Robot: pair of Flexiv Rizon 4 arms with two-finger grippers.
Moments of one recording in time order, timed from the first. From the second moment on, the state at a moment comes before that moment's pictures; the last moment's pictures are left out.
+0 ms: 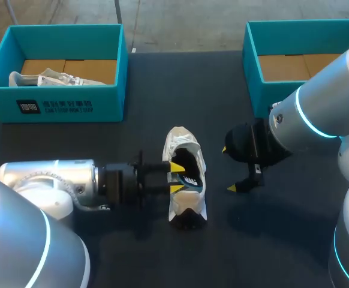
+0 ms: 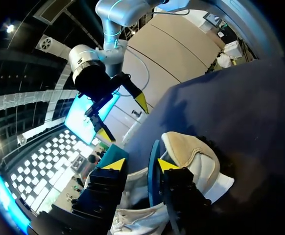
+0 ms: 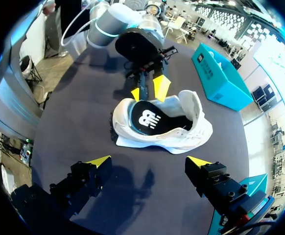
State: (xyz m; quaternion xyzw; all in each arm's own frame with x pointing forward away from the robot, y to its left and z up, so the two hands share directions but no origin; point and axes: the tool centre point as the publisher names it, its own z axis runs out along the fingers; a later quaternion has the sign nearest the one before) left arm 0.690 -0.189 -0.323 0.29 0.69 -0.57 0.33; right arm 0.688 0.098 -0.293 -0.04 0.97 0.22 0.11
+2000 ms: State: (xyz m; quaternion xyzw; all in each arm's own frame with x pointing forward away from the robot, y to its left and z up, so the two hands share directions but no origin) left arm 0.674 -0.165 -0.279 0.40 0.70 -0.55 0.23; right arm 0.688 0.098 -0.293 -0.04 0.97 0.22 0.11
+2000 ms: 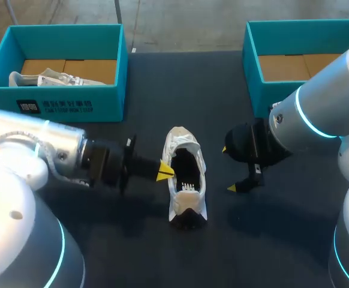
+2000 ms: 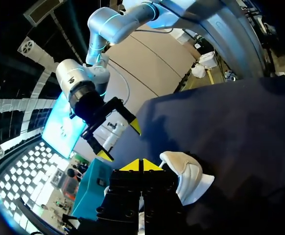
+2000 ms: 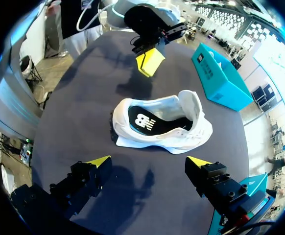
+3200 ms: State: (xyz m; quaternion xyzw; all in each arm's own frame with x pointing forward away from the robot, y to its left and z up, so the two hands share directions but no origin) left arm 0.695 -0.153 -0.262 0.56 0.69 -0.46 0.00; right arm 0.719 0.070 -0.281 -0.02 0.97 0.21 0.09
